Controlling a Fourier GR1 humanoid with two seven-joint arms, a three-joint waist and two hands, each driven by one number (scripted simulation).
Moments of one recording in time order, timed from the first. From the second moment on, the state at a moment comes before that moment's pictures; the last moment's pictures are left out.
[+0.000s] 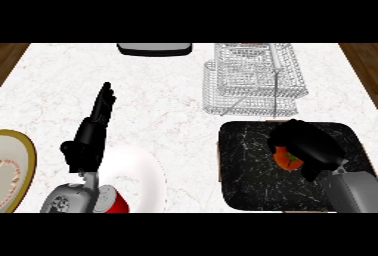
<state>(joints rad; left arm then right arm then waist) -0.15 0.09 -0.12 -1.58 -0.11 0.22 0.06 -0.21 -0.34 0.10 -1.39 1.24 0.09 -0.73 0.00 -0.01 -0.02</state>
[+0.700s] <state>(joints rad) -0.15 0.10 -0.12 -1.58 -0.11 0.21 0.07 -0.29 -0.06 0.16 -1.51 1.55 0.44 0.31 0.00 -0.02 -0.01</state>
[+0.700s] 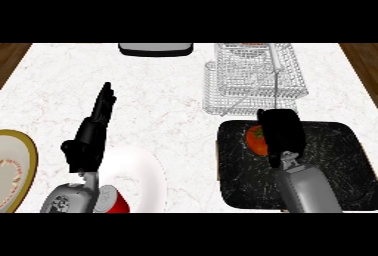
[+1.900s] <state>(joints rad) -0.16 0.08 -0.12 -1.56 -0.11 0.20 0.04 -1.02 -0.01 0.13 -1.72 1.07 0.67 1.10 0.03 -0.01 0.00</state>
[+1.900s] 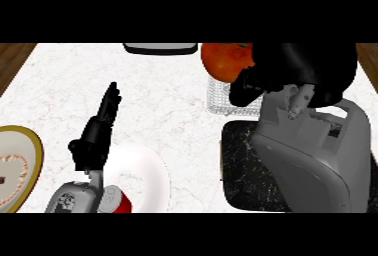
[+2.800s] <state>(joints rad) -0.16 0.07 -0.11 -1.56 -0.12 0.21 0.05 -1.18 -0.11 -0.03 -1.28 1.21 0.56 0.94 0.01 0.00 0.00</state>
